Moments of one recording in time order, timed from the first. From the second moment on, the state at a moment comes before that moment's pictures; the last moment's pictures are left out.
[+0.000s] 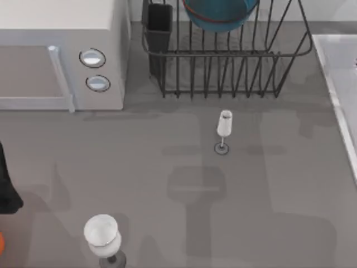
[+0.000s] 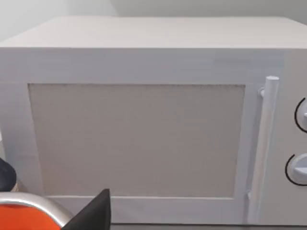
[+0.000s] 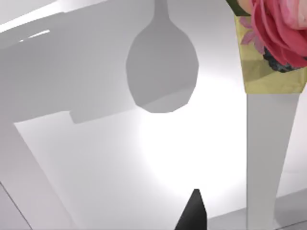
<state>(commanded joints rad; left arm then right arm) 0.00 0.00 0.00 0.00 0.00 0.00 -0.14 2.75 2.90 -1.72 0.02 -1.31</state>
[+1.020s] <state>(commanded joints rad) 0.00 0.00 0.00 0.00 0.00 0.00 -0.14 2.61 2.45 -1.41 0.01 -1.31</state>
